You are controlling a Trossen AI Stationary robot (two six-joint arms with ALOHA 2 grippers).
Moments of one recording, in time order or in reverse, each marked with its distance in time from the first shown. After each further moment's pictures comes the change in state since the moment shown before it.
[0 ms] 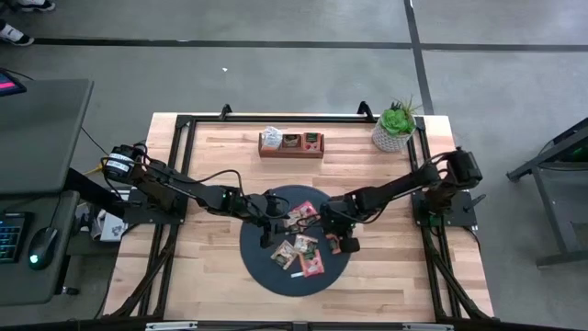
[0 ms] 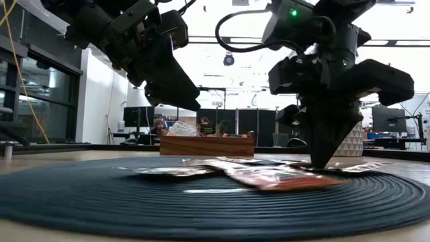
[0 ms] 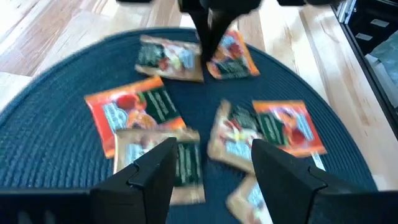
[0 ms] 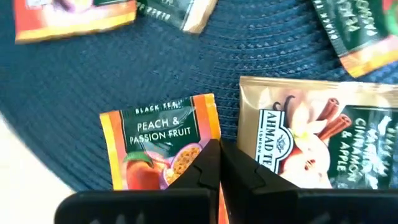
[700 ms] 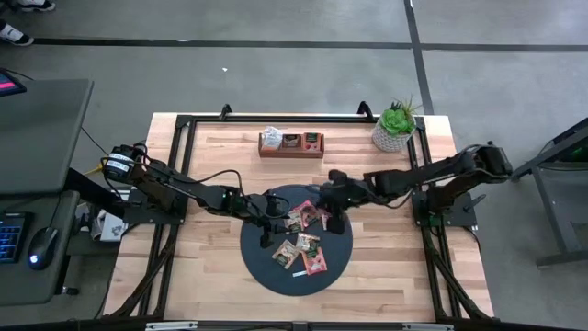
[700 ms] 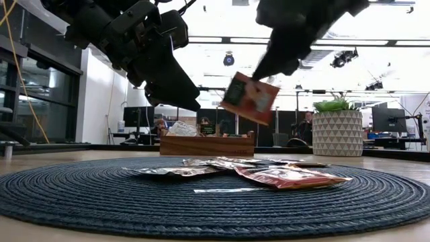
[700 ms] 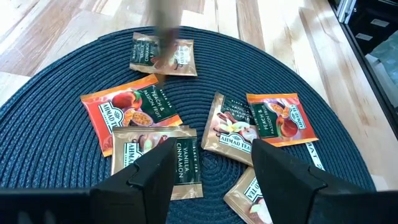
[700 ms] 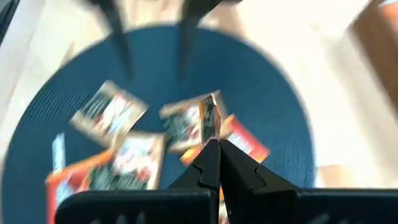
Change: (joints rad) left arm 0.000 0.000 0.000 -0.001 0.000 0.000; right arm -0.055 -0.276 0.004 0.207 0.241 0.155
